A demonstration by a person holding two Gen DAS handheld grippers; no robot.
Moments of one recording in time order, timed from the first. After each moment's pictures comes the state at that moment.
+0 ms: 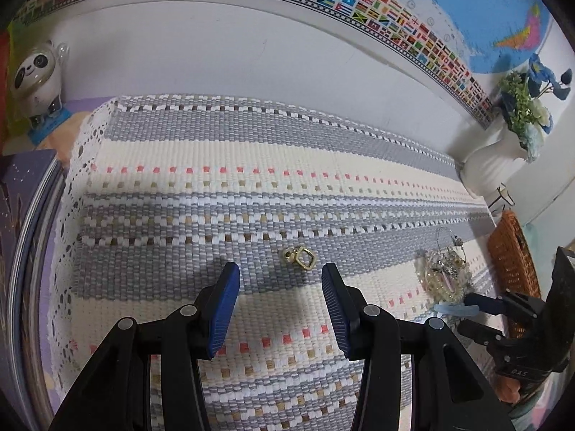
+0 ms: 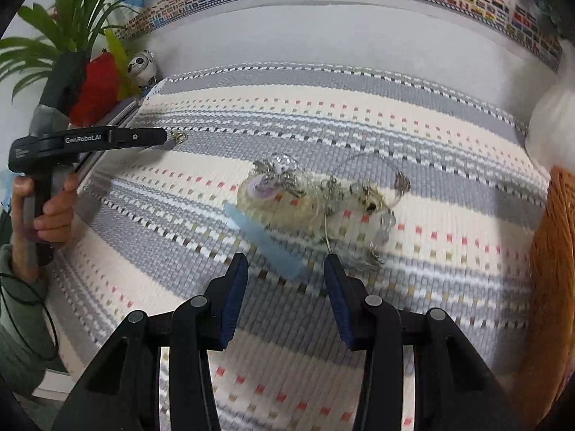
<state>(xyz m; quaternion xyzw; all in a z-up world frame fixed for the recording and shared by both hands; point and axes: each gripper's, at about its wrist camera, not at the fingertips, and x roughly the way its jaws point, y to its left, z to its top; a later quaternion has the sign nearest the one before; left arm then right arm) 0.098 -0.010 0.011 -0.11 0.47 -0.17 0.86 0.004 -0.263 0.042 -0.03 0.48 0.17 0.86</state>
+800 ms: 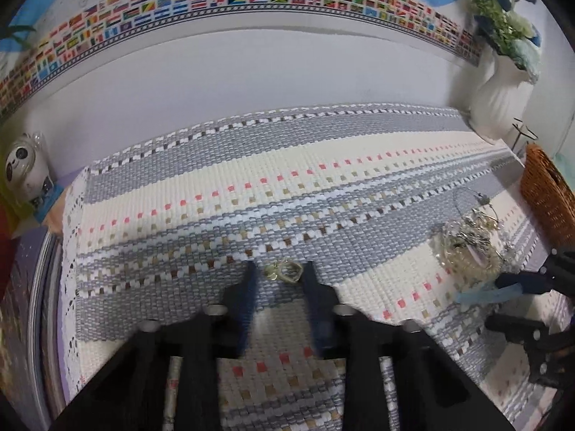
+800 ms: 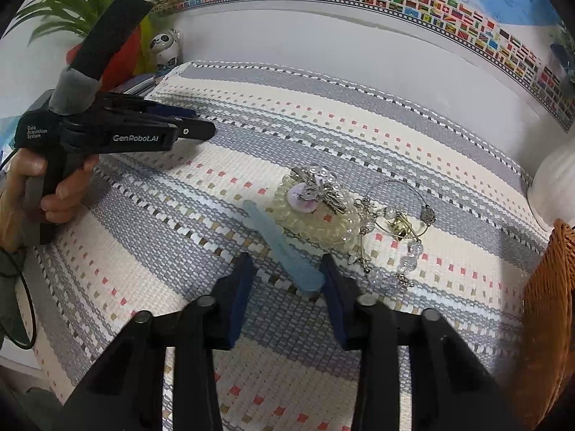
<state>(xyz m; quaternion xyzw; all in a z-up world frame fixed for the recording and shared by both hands) 0.095 -0.078 0.009 0.06 0.43 -0.15 0.89 -0.004 -0.226 0.039 -0.11 0.44 0.18 0.87</state>
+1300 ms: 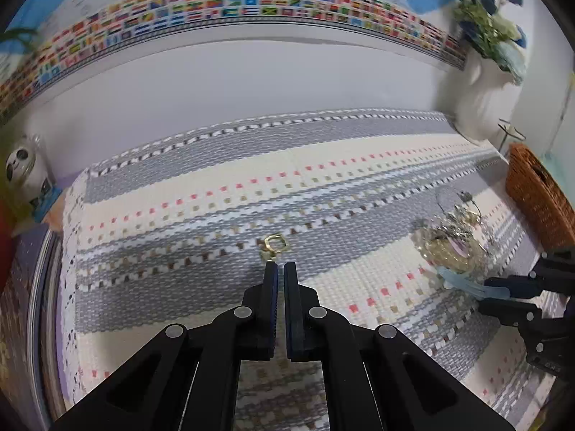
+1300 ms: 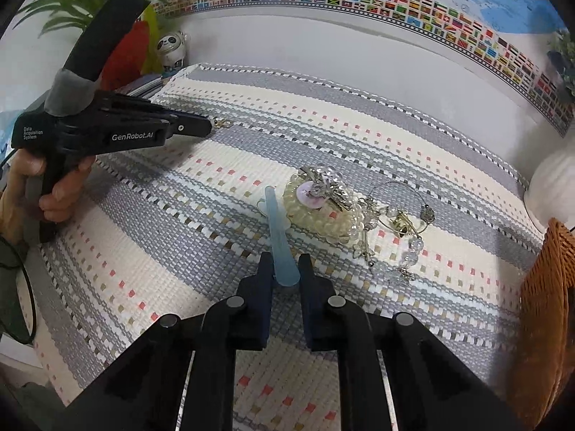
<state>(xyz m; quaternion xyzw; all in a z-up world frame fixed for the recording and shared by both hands) 0.079 -0.067 0.016 0.04 0.42 -0.17 0.89 -0.016 -0.229 0.042 -0.11 0.43 0.18 0.88</state>
